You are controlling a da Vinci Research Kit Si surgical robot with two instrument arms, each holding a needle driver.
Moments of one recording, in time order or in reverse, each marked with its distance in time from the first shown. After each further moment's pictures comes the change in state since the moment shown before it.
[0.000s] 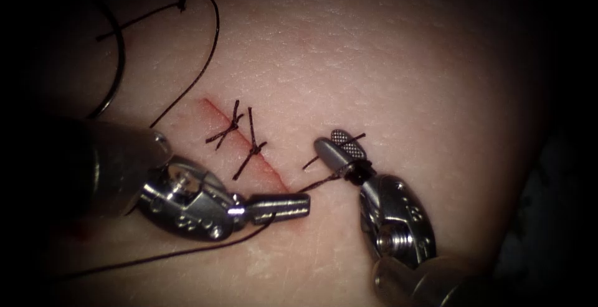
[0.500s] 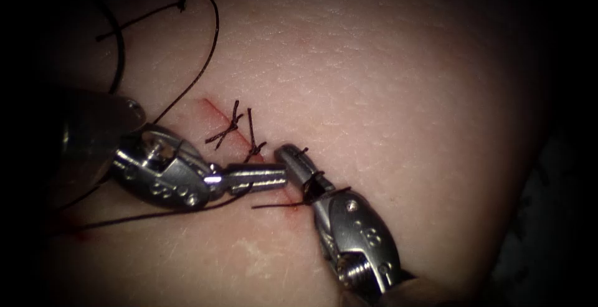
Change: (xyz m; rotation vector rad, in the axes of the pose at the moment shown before) right arm -0.002 -0.007 0.001 0.060 -0.010 -0.382; left arm -0.002 -0.004 -0.003 -0.011 -0.058 -0.066
